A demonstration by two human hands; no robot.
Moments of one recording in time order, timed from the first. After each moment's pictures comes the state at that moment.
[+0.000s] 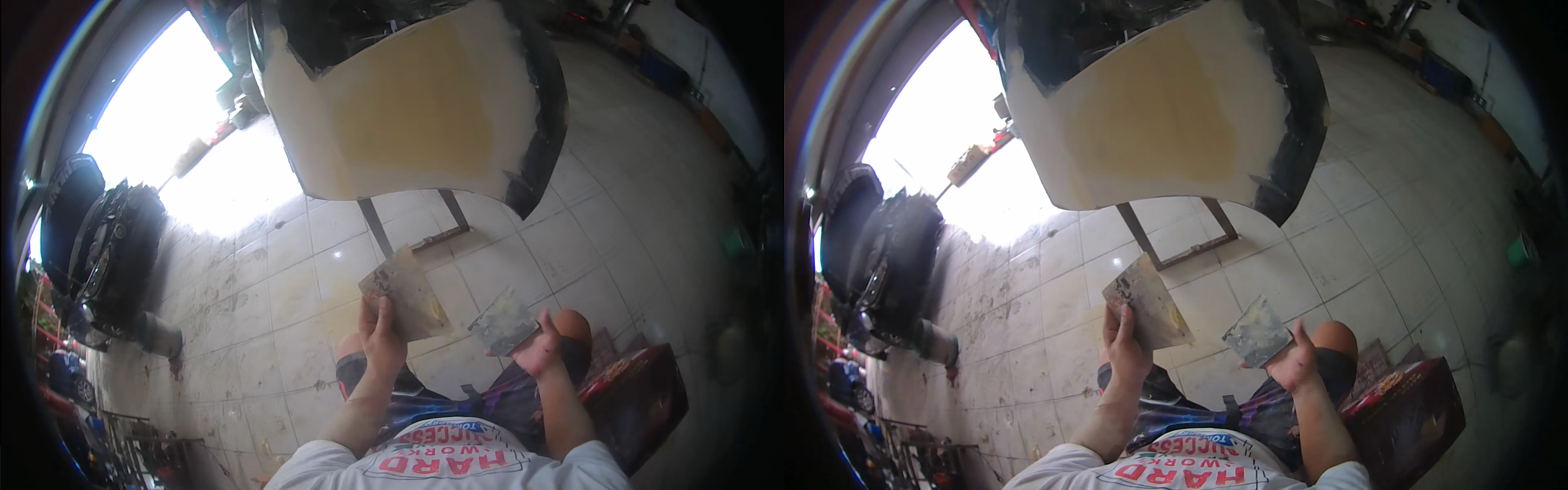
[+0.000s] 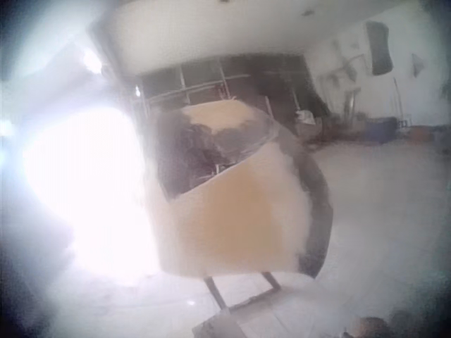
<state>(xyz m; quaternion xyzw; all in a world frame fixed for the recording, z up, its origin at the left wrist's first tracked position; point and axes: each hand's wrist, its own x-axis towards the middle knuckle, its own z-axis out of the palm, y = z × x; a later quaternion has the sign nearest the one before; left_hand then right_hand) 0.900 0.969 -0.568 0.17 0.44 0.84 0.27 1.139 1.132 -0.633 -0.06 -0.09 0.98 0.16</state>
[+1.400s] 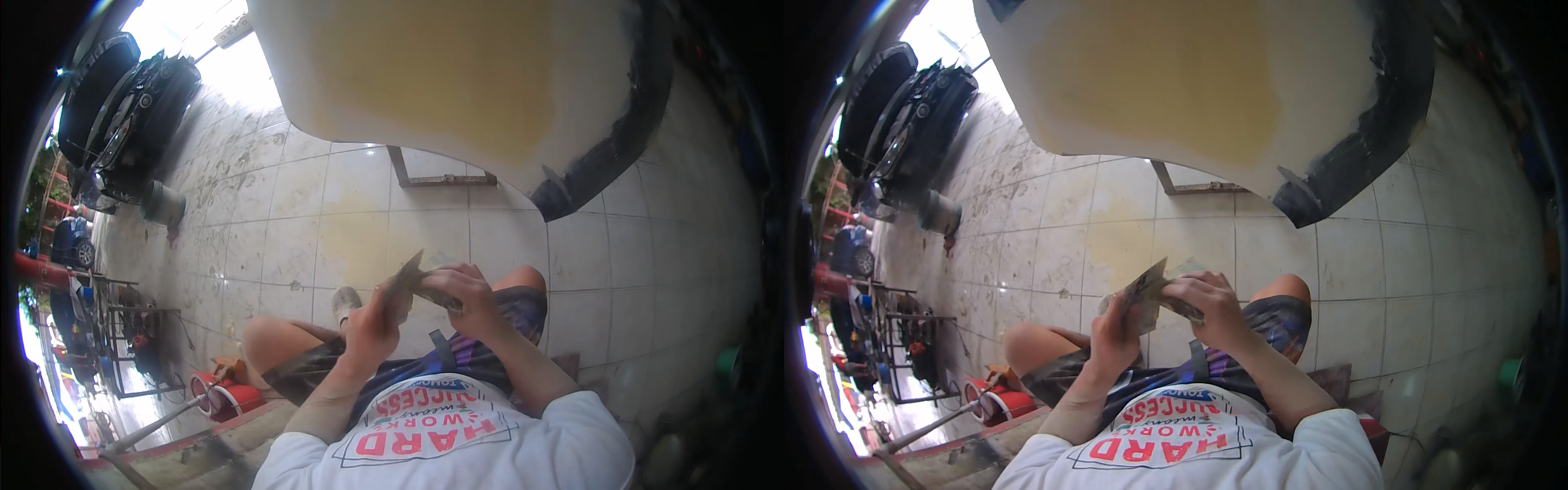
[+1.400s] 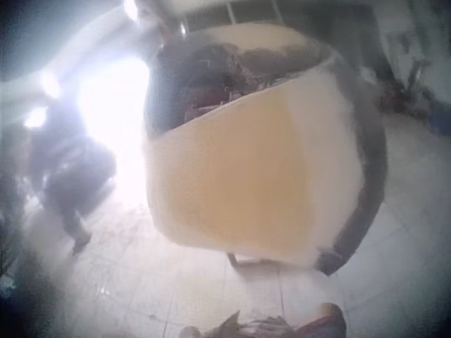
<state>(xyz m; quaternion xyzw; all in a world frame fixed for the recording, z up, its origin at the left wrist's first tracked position) 0.974 0.982 -0.566 0.33 0.86 0.39 0.00 1.043 1.194 -0.621 0.07 -0.86 0.46 0.20</state>
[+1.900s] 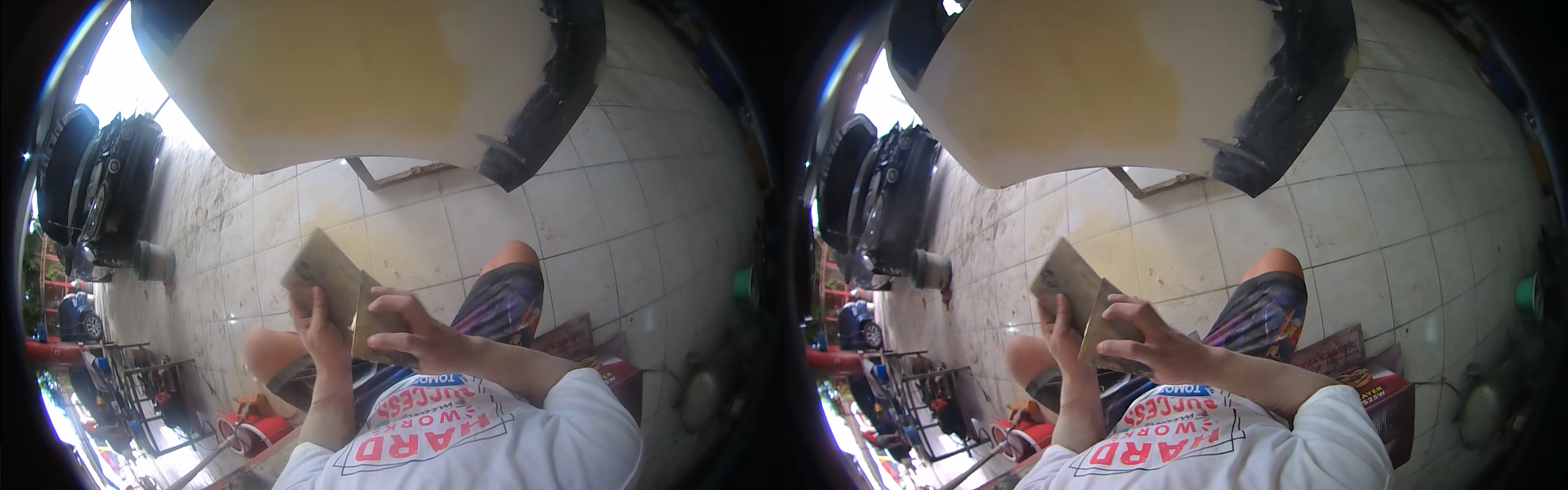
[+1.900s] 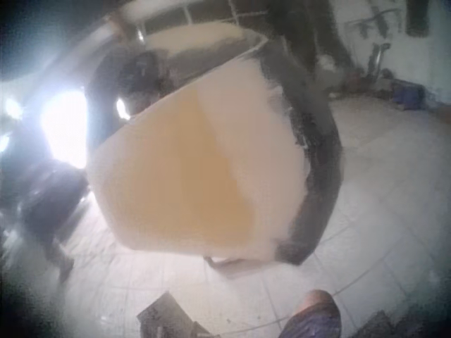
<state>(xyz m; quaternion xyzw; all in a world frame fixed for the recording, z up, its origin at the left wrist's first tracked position) 0.952 0.990 -0.550 0.04 0.59 0.80 0.06 1.058 1.141 -0.594 0.19 -0.76 0.54 0.30</state>
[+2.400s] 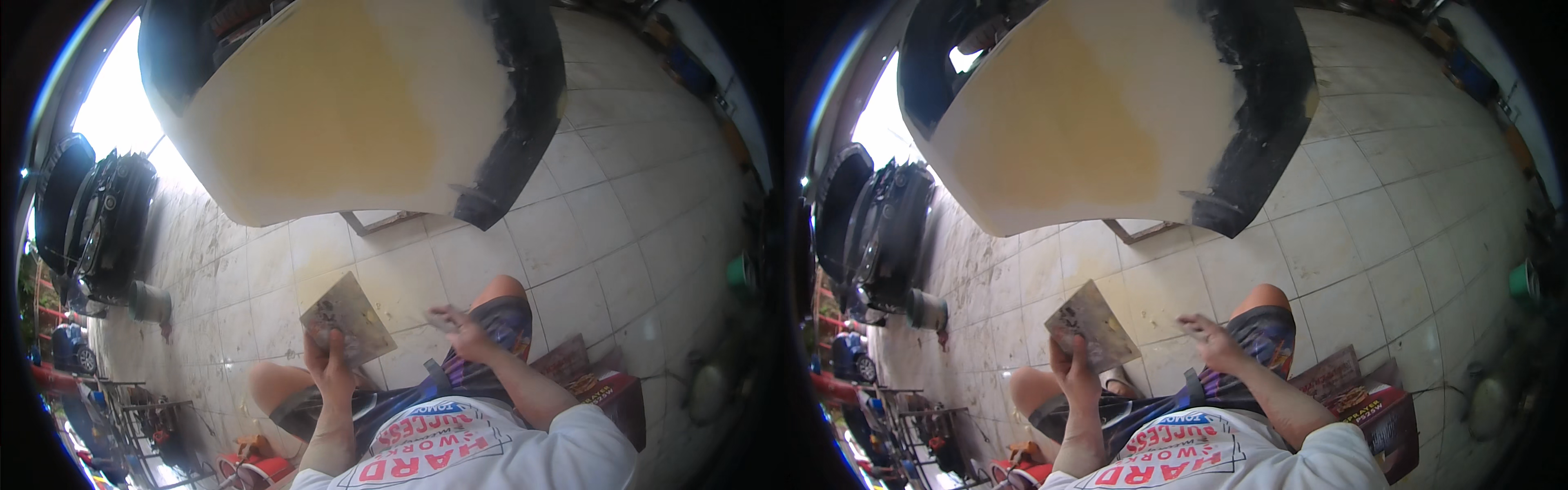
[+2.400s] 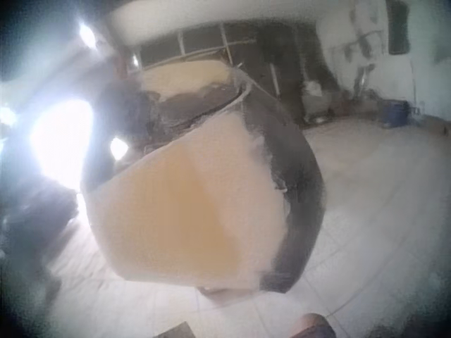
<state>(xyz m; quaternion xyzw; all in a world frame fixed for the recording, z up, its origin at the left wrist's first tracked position) 0.960 0.990 -0.561 0.16 0.66 0.73 0.08 1.098 1.197 -0.667 -0.19 -0.66 0.73 0.05</state>
